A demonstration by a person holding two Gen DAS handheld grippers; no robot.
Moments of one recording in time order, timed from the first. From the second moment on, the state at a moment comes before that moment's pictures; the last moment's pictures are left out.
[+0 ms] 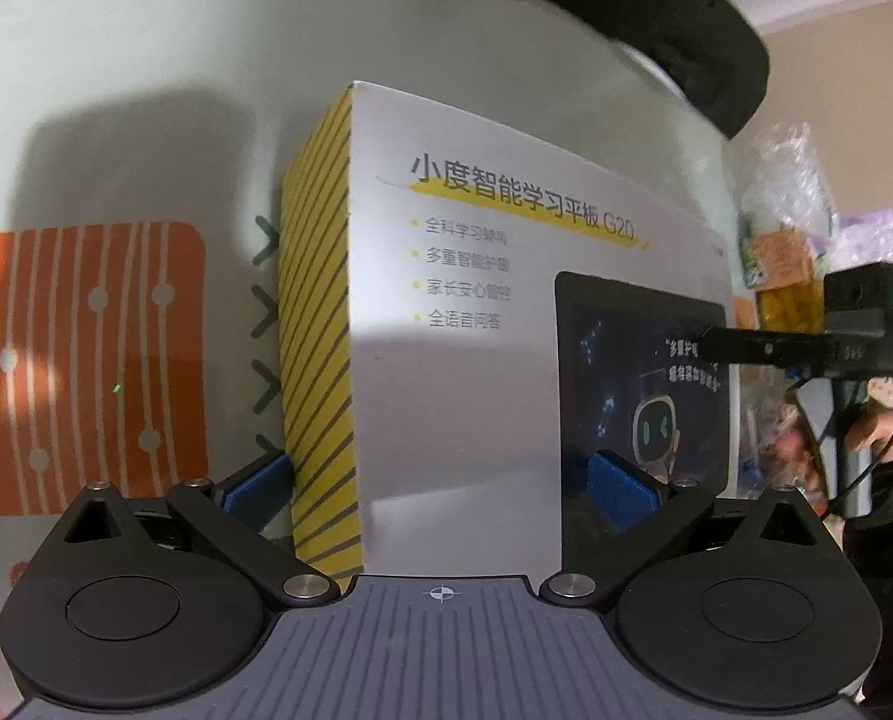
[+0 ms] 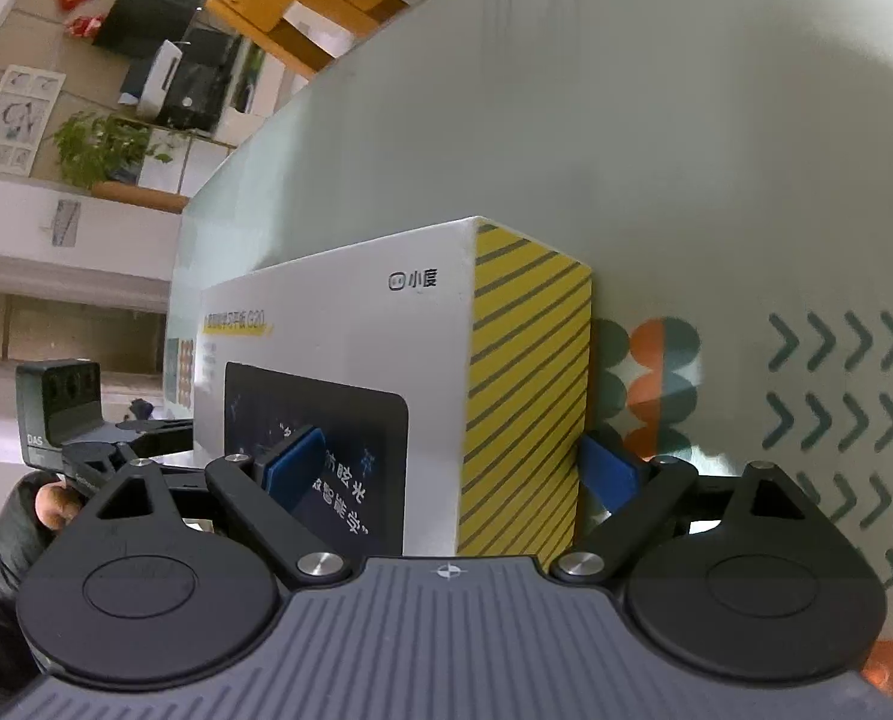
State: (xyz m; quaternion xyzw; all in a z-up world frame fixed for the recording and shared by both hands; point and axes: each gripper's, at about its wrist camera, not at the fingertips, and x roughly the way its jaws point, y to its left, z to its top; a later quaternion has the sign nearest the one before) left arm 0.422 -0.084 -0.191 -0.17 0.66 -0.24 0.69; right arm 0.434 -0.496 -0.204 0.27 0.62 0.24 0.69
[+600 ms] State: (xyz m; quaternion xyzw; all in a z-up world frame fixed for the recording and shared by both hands) left arm 0.417 -0.110 -0.176 -0.15 0.63 -0.20 0.73; right arm 0.409 -0.464 -0.177 0.20 0.59 0.19 0.76
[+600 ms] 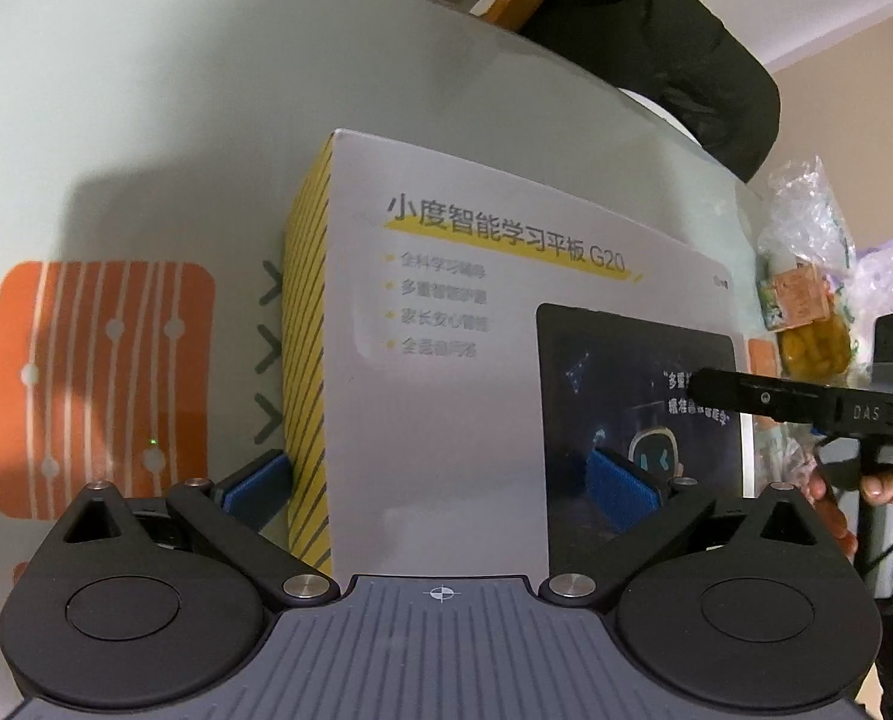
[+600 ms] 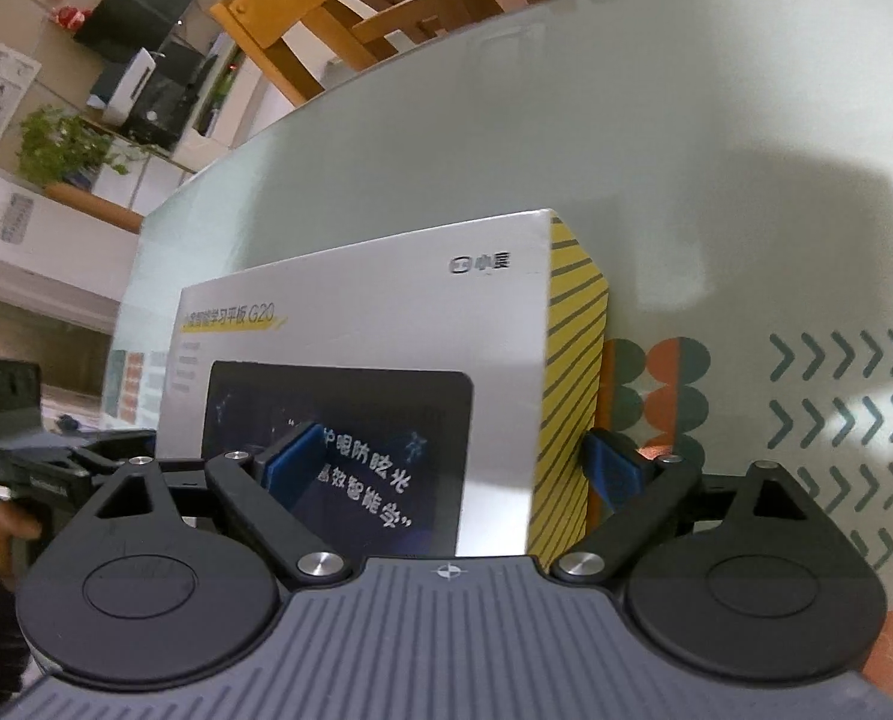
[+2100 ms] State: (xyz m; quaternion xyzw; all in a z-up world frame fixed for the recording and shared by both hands) left arm 0.402 -0.123 -0.148 -0.07 0.61 -0.18 0.77; right arm 0.392 -0.434 -0.150 0.12 0.59 0.15 0.79
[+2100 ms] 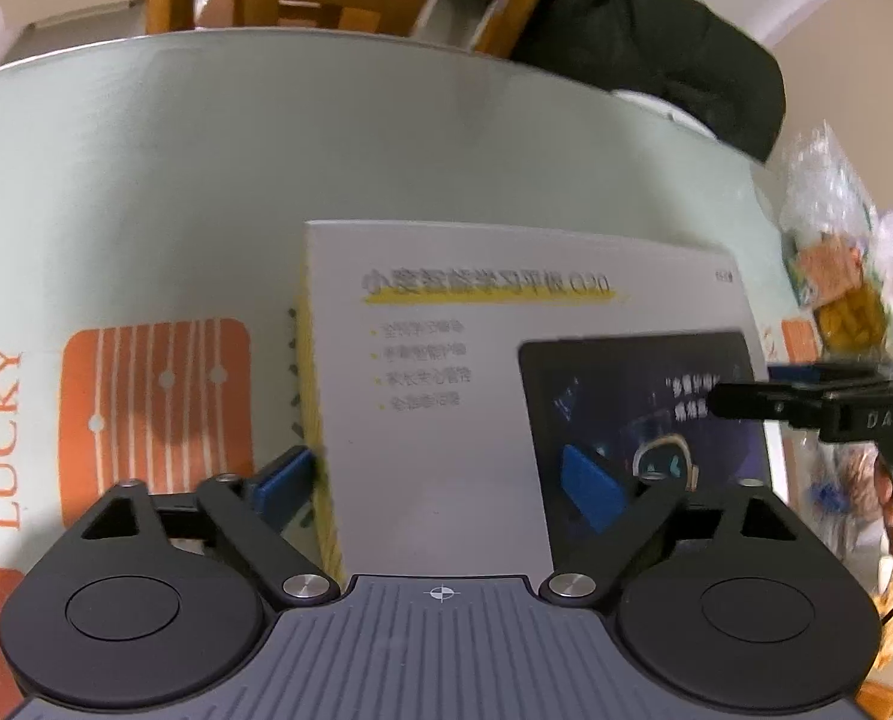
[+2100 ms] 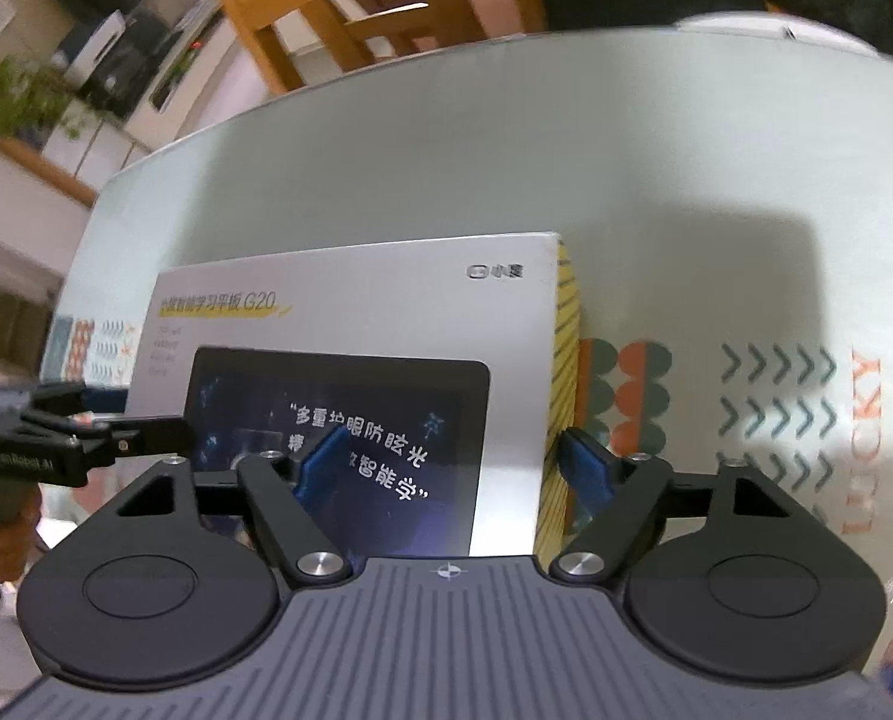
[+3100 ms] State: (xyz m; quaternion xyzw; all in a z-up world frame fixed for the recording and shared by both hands) left arm 0.399 -0.132 -0.145 -0.05 0.61 -0.17 0.77; right arm 0.386 -0.415 -0.145 0.10 0.61 0.14 0.77
